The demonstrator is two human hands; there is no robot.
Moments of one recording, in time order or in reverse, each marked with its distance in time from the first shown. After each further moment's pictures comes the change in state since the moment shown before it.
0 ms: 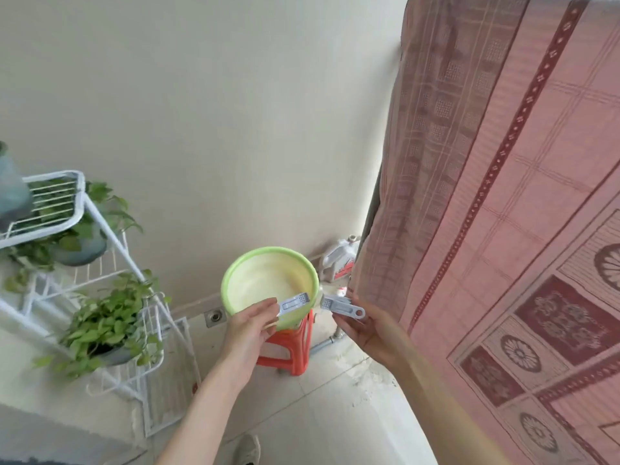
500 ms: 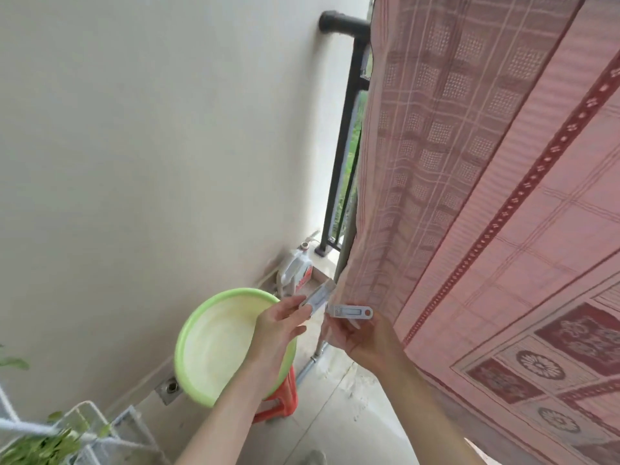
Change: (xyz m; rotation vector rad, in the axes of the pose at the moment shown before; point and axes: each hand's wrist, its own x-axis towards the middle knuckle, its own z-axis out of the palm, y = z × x) left_hand 0.191 0.084 0.075 0.183 -0.469 -0.080; right_hand 0.139 -0.054 0.061 0.639 0.266 -0.114
